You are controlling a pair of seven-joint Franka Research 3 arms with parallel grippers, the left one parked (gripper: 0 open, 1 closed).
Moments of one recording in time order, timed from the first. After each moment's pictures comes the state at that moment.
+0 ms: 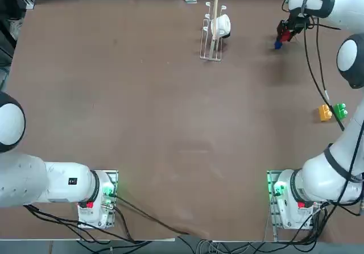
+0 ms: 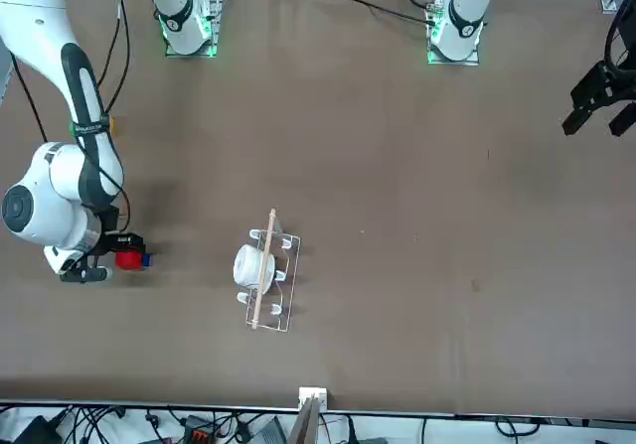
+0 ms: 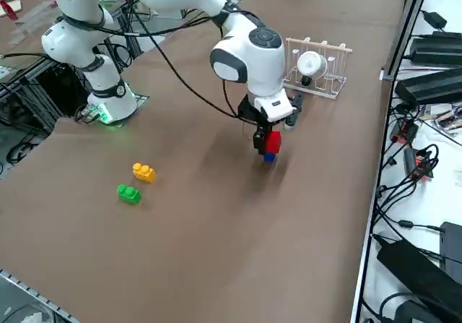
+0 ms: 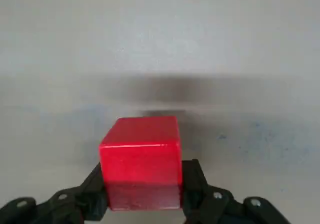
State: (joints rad) arm -0.09 0.60 -0.01 -1.68 0.05 2.24 -0.16
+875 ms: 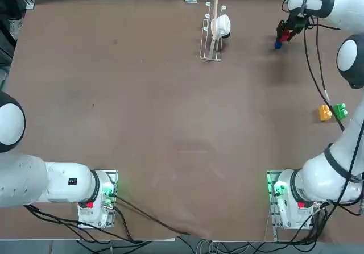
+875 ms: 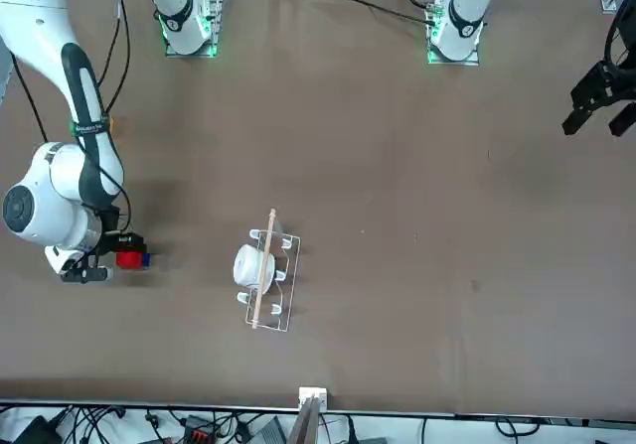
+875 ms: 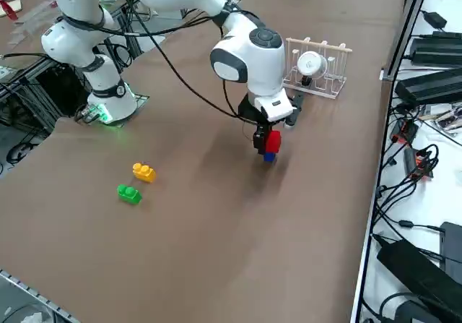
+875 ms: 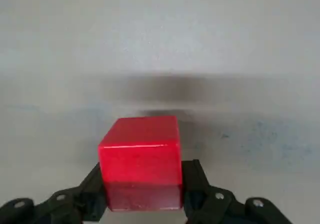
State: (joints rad) arm -0.09 0.60 -0.01 -1.69 0.05 2.24 -0.16
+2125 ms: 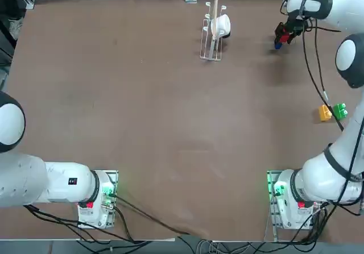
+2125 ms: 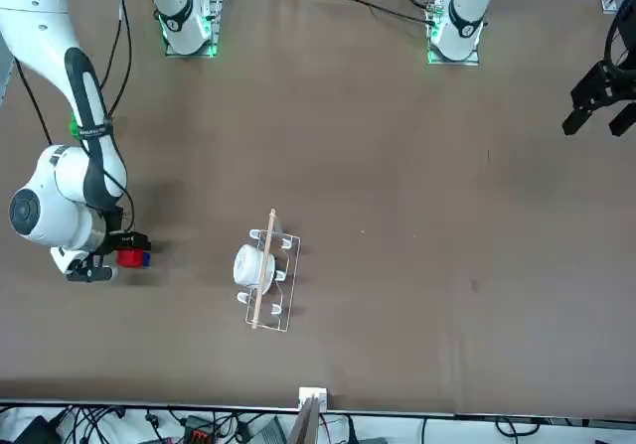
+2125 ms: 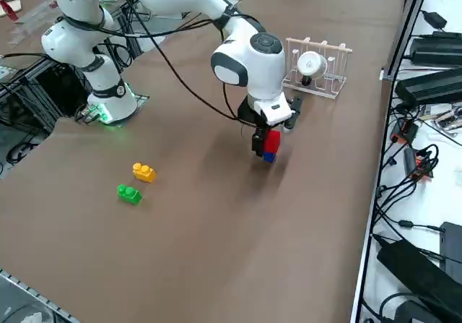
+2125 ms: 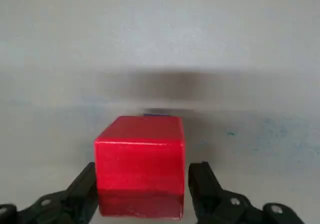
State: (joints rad) arm -0.09 0.61 0.00 -1.69 0.05 2.24 -0.15
